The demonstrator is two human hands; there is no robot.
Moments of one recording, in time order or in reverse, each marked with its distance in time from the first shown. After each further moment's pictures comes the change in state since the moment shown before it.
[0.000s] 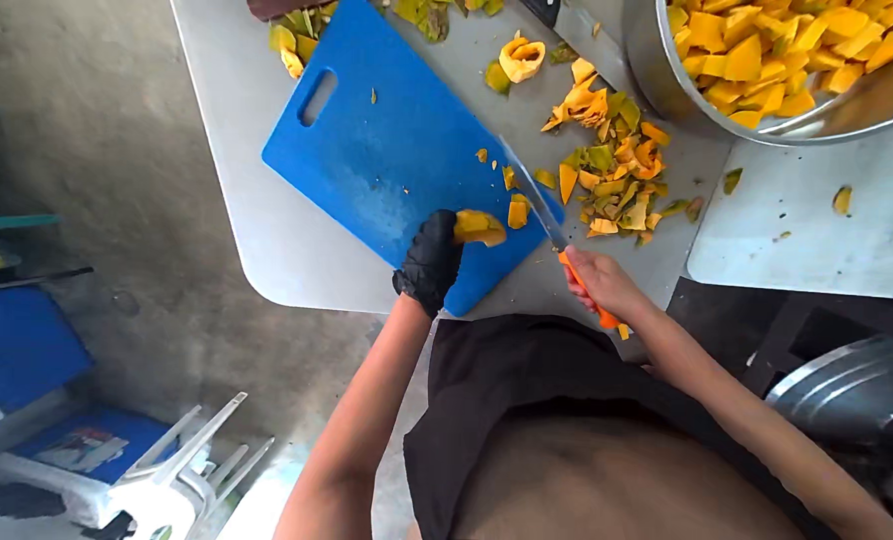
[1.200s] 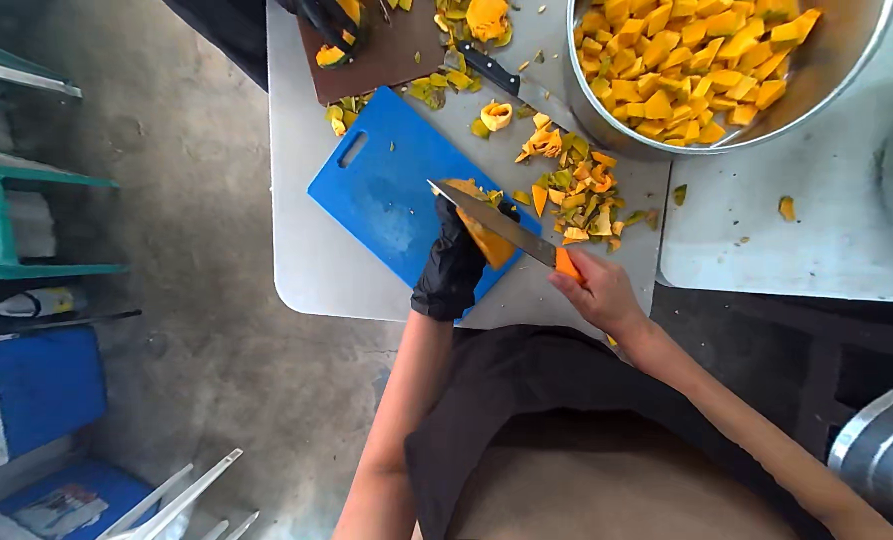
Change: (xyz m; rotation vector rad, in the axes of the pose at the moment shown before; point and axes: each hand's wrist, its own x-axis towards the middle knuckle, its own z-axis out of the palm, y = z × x) left_hand -0.035 0.075 -0.007 -1.577 -0.099 0.119; right_hand -0.044 0.036 0.001 -0.509 0.583 -1.014
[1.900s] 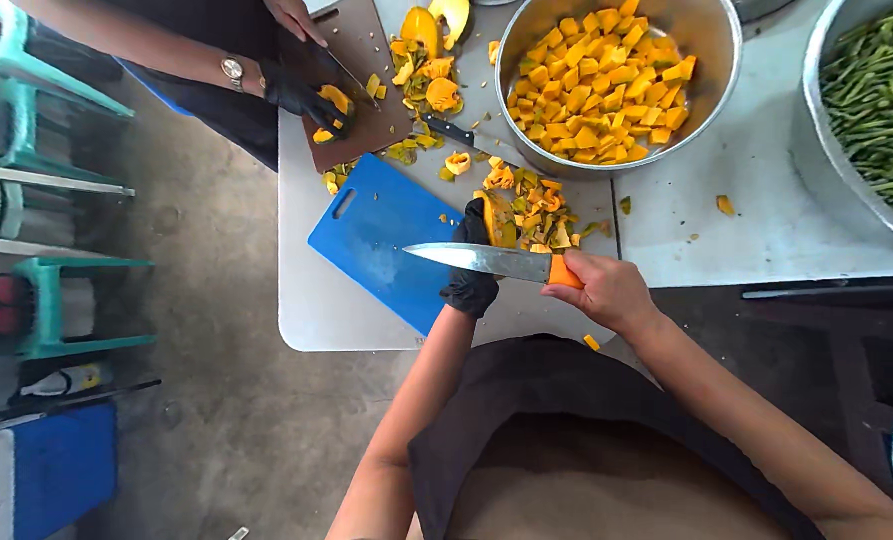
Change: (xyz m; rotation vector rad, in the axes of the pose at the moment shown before) left_hand 0.009 -0.022 0.092 0.556 0.177 0.147; right_hand -0.025 0.006 -0.057 -0.256 0.118 -0.113
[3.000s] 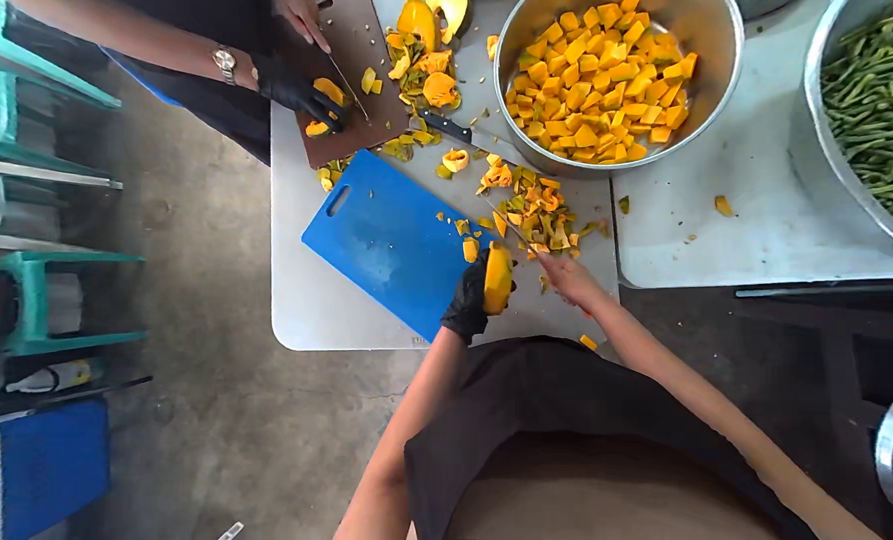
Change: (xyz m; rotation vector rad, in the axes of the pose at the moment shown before) left_hand -0.023 -0.072 -0.037 0.050 -0.200 -0.416; right_hand 0.018 0.045 0.072 0.519 -0.551 0.856
